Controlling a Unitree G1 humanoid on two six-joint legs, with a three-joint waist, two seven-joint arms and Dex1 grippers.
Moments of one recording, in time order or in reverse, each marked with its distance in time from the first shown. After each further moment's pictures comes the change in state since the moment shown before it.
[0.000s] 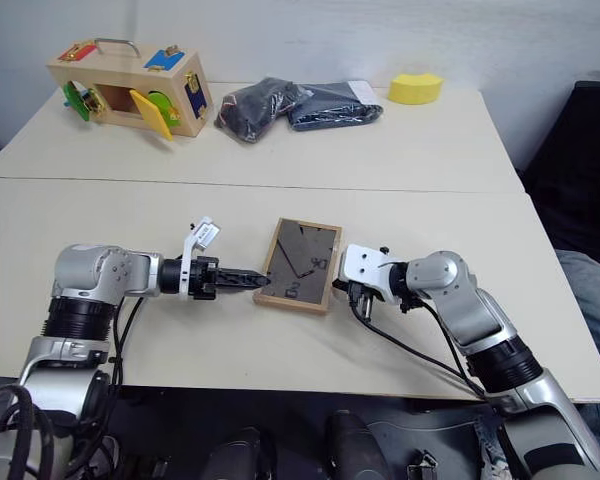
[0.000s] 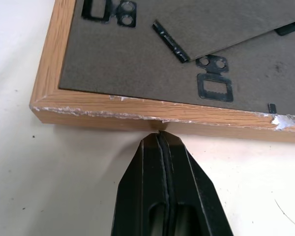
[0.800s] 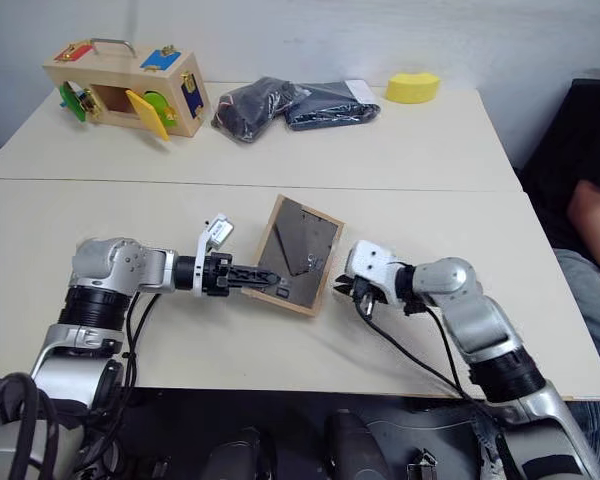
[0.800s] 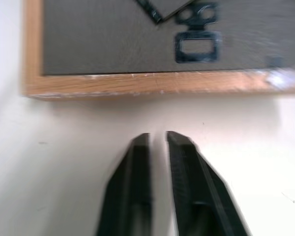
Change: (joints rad) left arm -0.058 -0.007 -0.002 0.069 -0.074 0.049 0.009; right arm 0.068 -0.016 -0.167 -0.141 0.191 0.235 0.021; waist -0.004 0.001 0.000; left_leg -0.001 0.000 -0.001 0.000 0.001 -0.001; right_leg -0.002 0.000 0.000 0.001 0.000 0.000
